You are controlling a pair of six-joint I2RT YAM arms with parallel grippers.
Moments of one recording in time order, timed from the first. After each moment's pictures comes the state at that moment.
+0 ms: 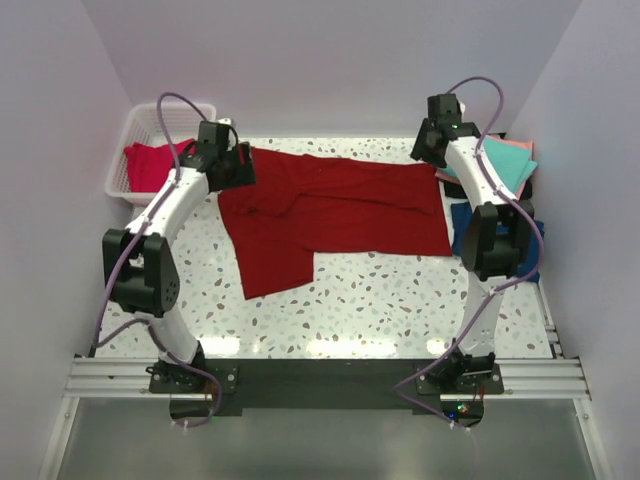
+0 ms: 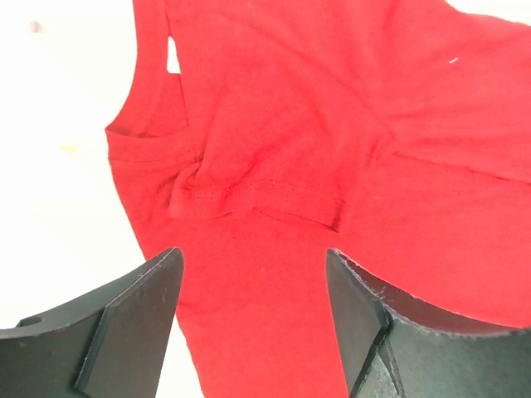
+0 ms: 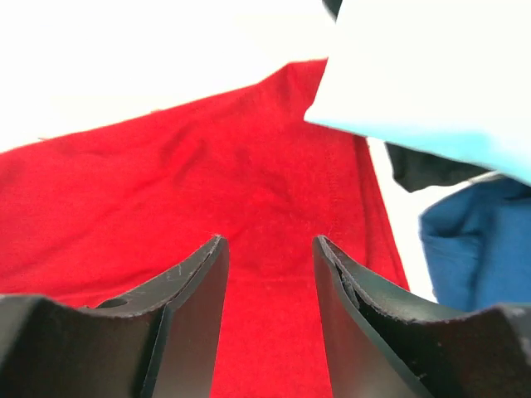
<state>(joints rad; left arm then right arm) -0.17 1.80 1.51 -0.55 -0.03 -0.33 0.11 2.12 1.97 -0.73 0.24 0.40</state>
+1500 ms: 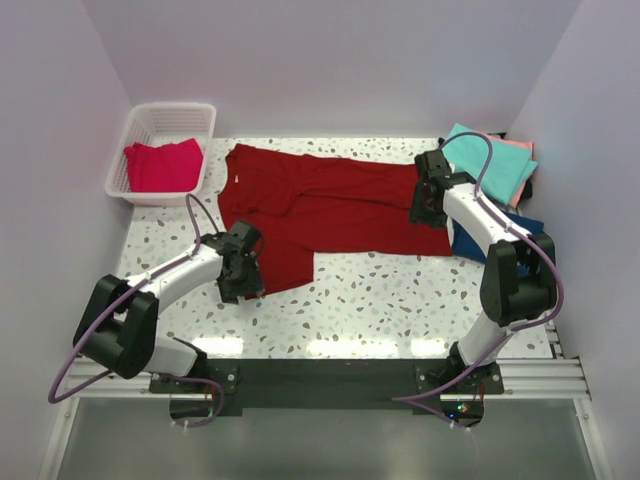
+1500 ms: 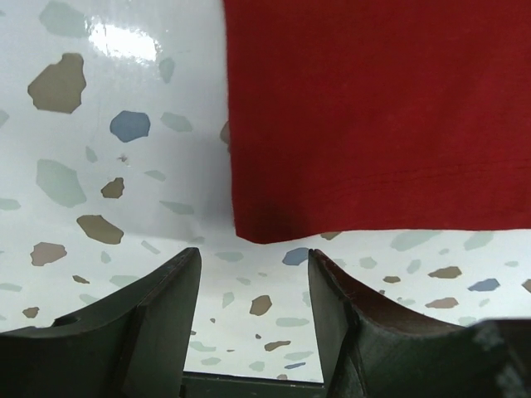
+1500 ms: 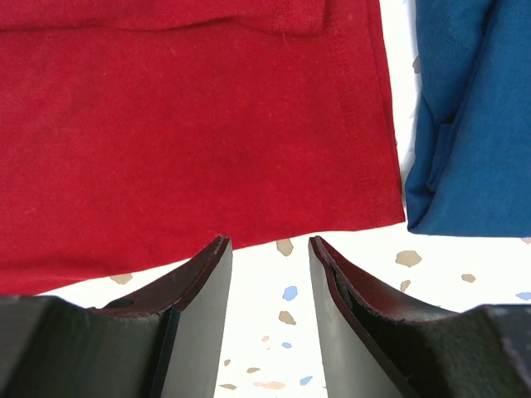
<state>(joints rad) -0.45 1.40 0.77 -0.75 -0.10 -0.76 0.21 1.70 1.31 -0.75 0.27 0.42</state>
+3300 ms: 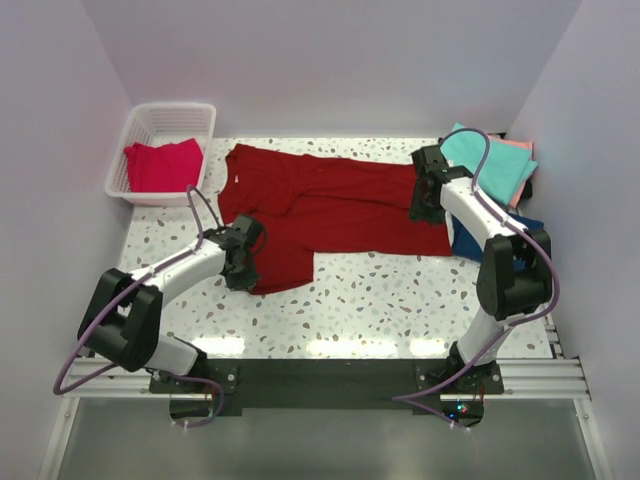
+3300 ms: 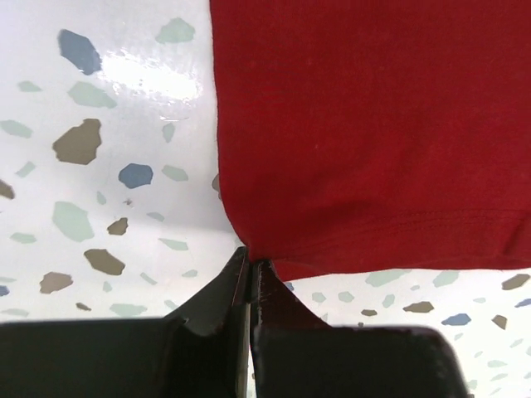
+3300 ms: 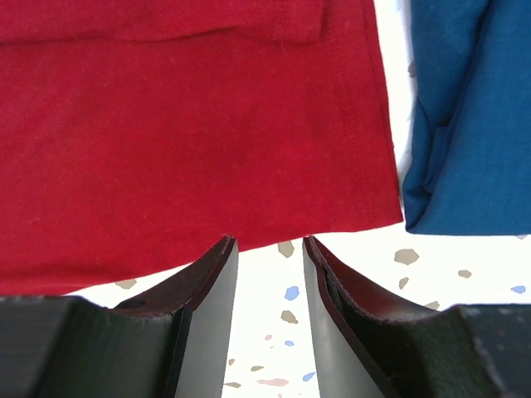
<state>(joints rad) -0.45 1.44 0.79 -0.68 -0.17 -0.77 0.22 1.75 1.38 -0.80 0.28 0.44</state>
